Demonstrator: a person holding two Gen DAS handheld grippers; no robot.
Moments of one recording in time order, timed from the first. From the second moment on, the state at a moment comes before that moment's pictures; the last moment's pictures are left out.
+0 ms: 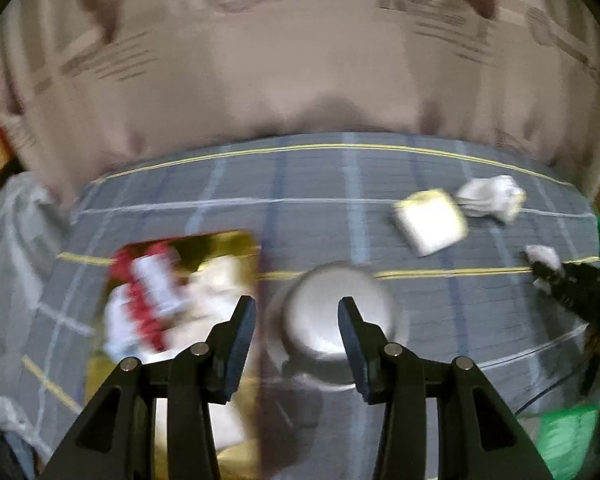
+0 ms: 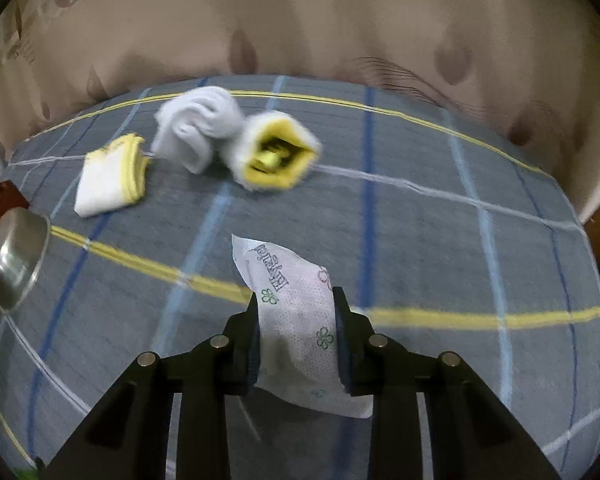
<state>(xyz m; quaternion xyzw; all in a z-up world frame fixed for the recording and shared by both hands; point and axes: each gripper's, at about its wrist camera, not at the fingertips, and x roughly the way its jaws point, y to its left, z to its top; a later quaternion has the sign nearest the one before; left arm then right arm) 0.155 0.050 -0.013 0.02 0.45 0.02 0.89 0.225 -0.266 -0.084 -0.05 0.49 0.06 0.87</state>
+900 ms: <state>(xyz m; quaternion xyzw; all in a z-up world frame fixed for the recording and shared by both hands) 0.304 -0.061 -0.069 -0.11 0.55 -0.04 0.82 0.210 -0.291 -0.091 -0.03 0.47 0.06 0.88</state>
